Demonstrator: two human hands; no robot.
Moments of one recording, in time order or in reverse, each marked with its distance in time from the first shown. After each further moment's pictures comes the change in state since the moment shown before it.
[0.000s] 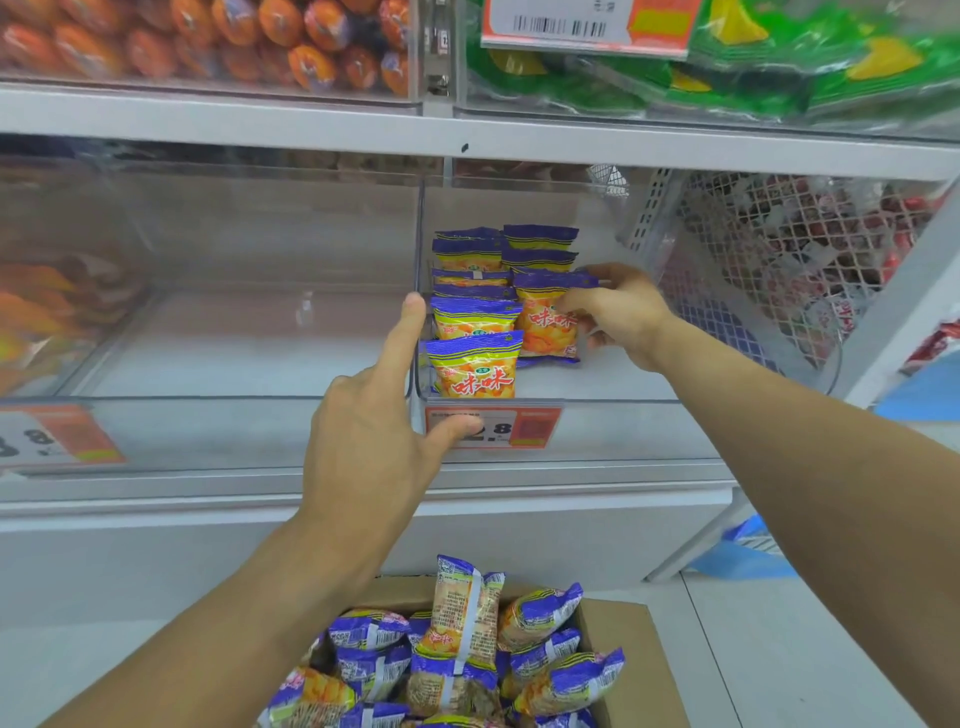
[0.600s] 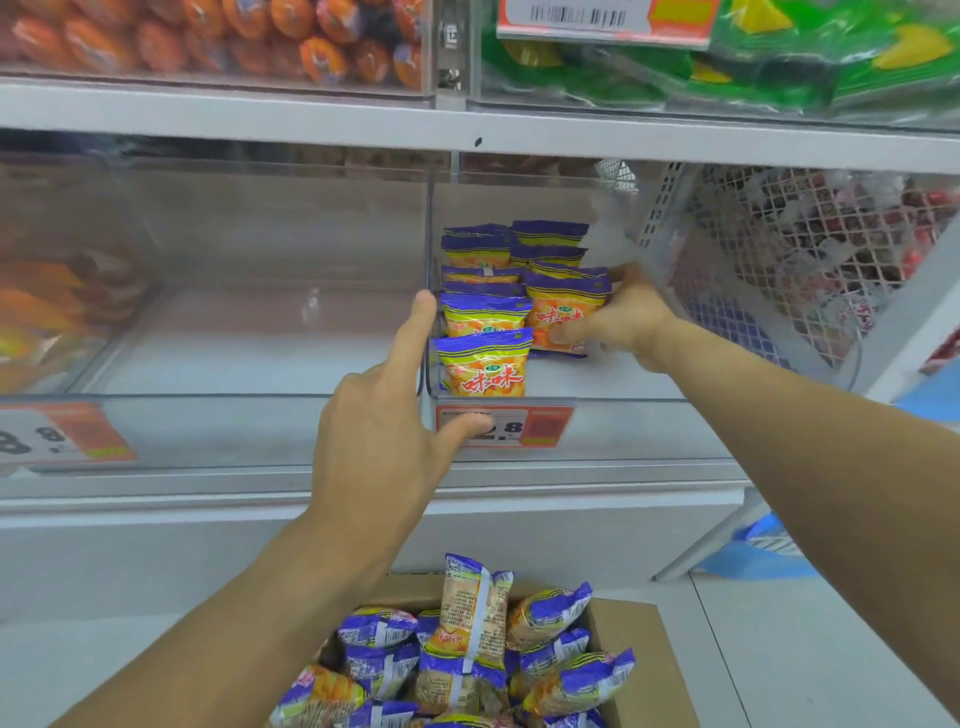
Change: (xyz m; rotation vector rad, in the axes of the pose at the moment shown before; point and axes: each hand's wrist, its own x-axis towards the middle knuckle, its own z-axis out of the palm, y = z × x) left_hand 0.002 0.006 -0.003 0.010 -0.005 -0.020; right_hand 0.011 0.016 0.004 -0.130 -0.044 -0.041
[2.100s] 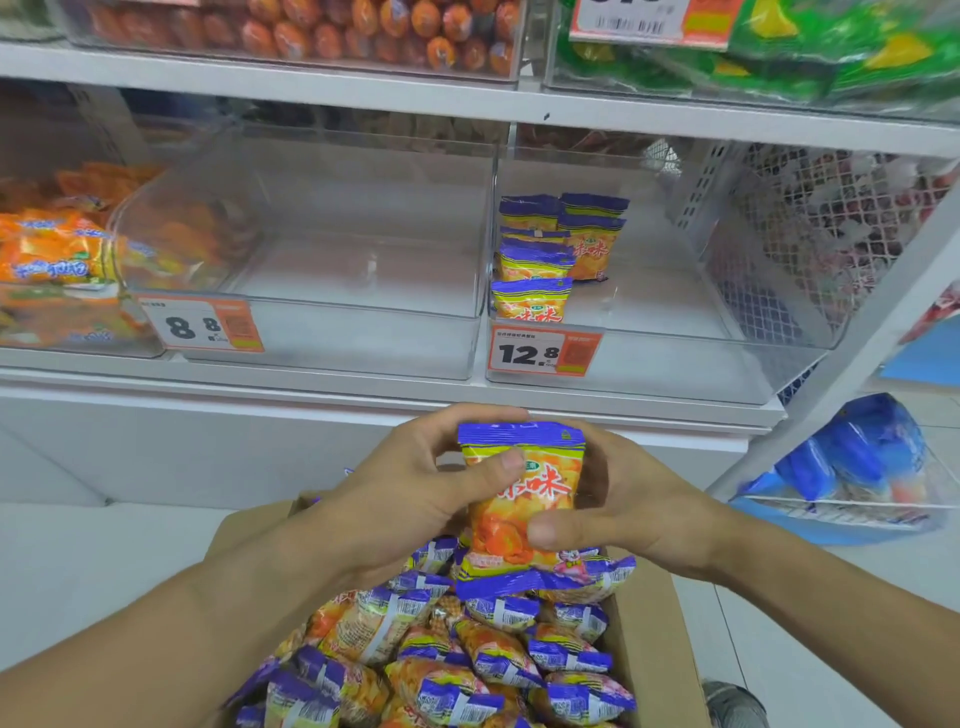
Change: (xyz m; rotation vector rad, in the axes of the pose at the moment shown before) left_hand -0.110 0.005 -0.068 -1.037 -0.603 -0.509; right_hand -0.267 -0.001 0.030 0.342 -0.817 -0.084
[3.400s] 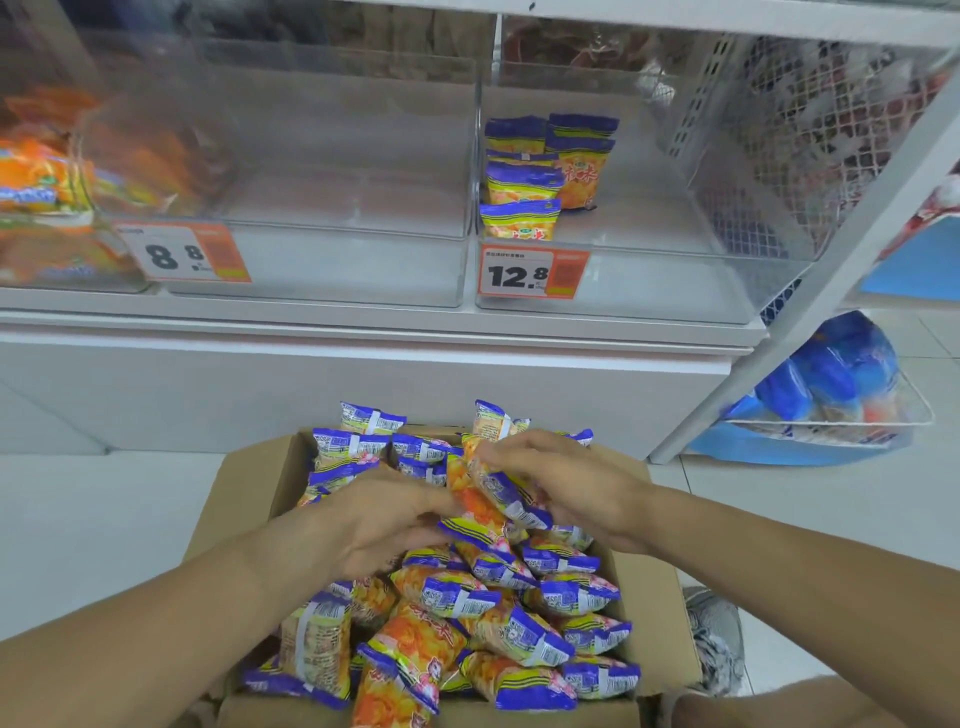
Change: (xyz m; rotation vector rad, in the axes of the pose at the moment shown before) left_hand -0.007 -0.091 -0.023 -0.034 0.158 -0.594; right_hand 0.002 0.058 0.046 -0.001 0.223 0.497
